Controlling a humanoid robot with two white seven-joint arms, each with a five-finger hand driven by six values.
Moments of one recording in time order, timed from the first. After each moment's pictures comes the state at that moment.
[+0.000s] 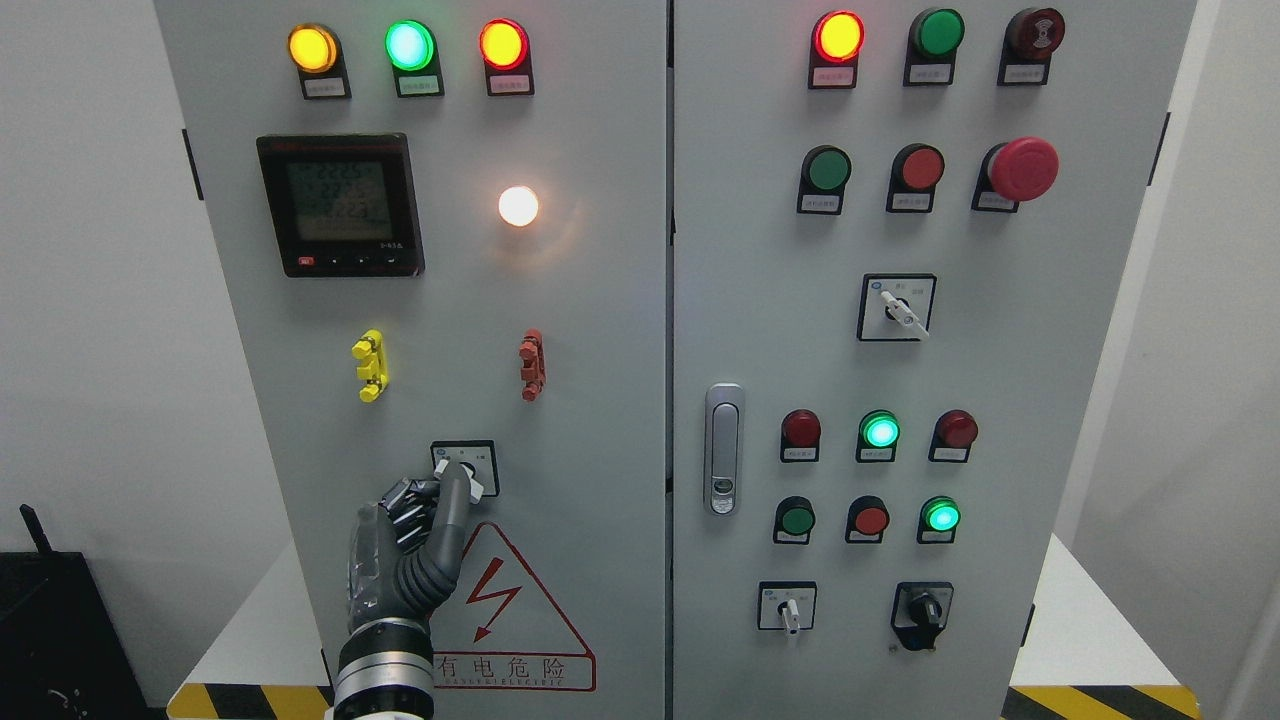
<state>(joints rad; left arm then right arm) -0.40 -0.15 -0.05 -1.90 -0.13 0.54 0.29 0.05 0.13 -0.23 -0.12 0.16 0.07 -0.13</state>
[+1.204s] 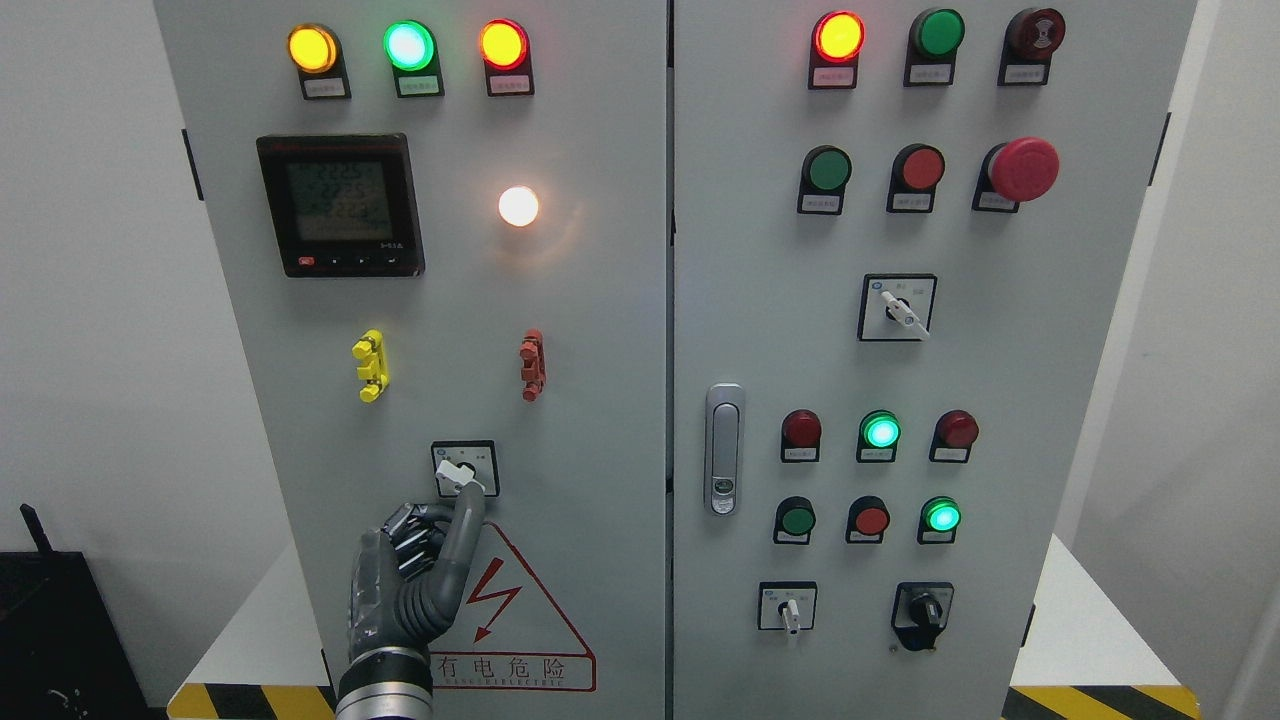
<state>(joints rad) -0.28 -0.14 -0.06 -1.93 -0.12 0.40 0.28 0.05 0.13 -0.23 -0.12 0.16 0.07 -0.13</state>
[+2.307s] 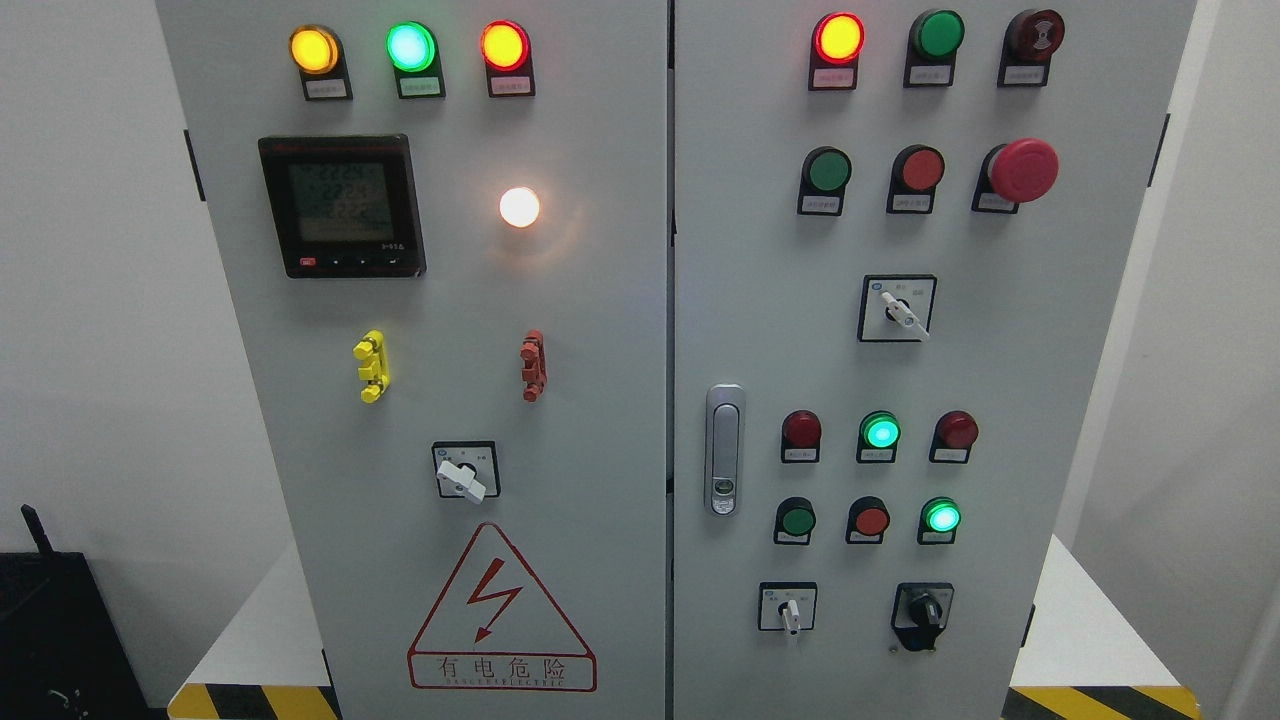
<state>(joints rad) 0.31 -0.03 0.08 -1.18 -0.09 -0.76 -0.15 0.05 0.13 -0.23 -0.12 0.16 0.07 -0.13</state>
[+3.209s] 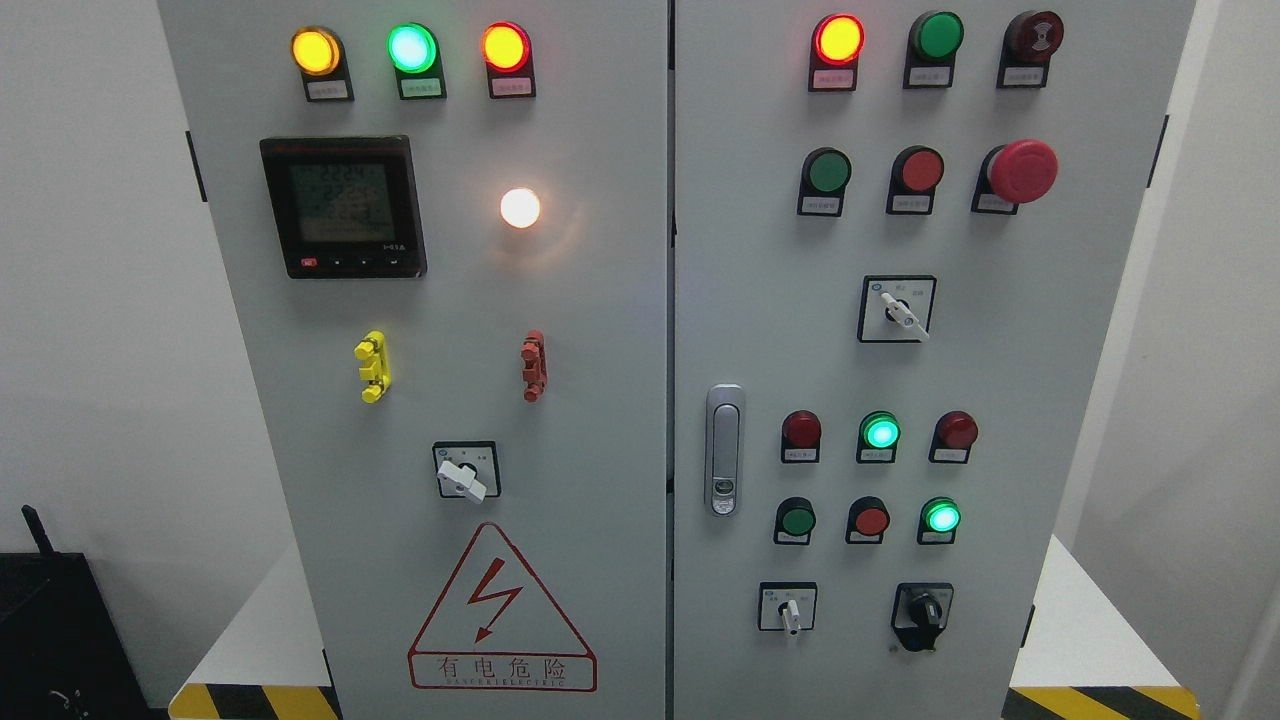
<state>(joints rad) 0.29 -0.01 0.09 -0.25 -0.09 -0.42 -0.19 0.05 0.13 -0.23 -0.12 0.16 0.07 -0.13</state>
